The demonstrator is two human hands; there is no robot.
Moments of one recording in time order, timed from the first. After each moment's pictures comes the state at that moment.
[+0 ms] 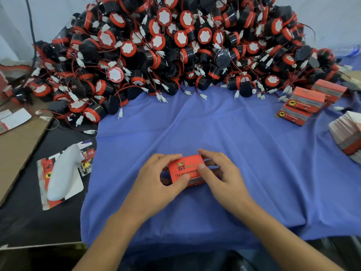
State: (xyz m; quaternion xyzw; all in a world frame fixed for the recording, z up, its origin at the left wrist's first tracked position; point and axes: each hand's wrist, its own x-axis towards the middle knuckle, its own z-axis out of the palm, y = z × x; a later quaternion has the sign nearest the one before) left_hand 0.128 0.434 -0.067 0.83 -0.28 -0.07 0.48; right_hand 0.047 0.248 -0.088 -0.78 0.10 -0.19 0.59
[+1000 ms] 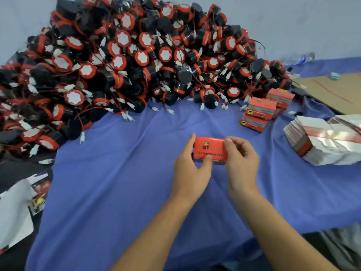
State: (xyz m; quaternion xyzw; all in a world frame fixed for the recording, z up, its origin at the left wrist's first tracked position) left_hand 0.109 0.257 -0.060 0.74 -0.25 -0.09 0.62; right_hand 0.050 0.158 -0.045 -0.54 0.32 -0.45 0.64
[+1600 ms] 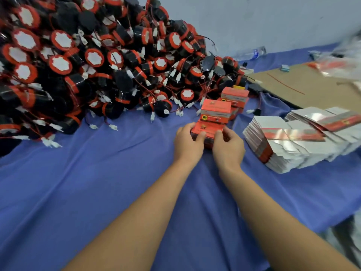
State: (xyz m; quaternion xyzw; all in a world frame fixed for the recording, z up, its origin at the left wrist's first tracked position) left_hand 0.155 0.045 -0.069 0.77 -0.31 -0.14 0.54; right_hand 0.075 -0.014 -0.077 -0.62 0.49 -0.43 0.44
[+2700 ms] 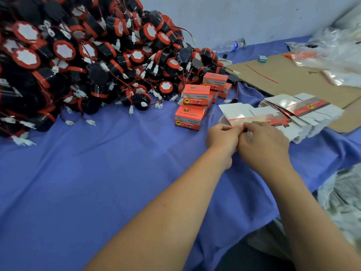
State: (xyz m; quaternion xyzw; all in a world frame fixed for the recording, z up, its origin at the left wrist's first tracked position) left_hand 0.031 -0.015 -0.044 0.61 -0.13 -0.44 0.64; right_hand -0.060 -0.032 -0.021 -0.83 0.51 -0.19 0.10
